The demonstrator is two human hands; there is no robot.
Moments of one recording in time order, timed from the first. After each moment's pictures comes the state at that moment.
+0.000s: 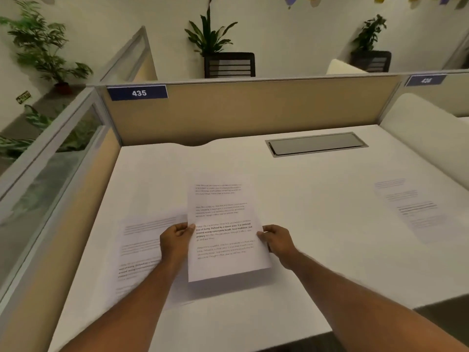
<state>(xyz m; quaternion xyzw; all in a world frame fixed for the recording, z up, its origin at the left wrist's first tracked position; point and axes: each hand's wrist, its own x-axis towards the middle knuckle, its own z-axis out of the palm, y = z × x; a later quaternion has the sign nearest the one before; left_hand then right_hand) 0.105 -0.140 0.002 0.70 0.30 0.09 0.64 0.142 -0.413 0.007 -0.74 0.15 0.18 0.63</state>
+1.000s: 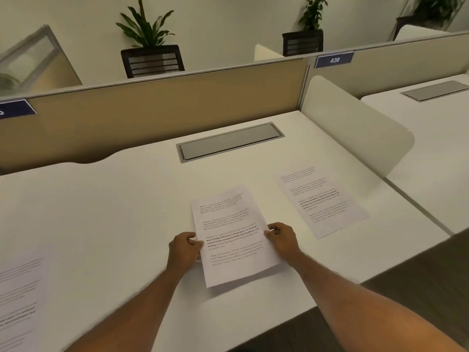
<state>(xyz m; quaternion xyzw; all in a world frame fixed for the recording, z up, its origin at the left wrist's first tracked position) 0.192 -0.478 -0.003 0.85 0.20 -0.09 0.48 0.202 -0.755 -0.015 -0.82 0.20 0.08 0.54</state>
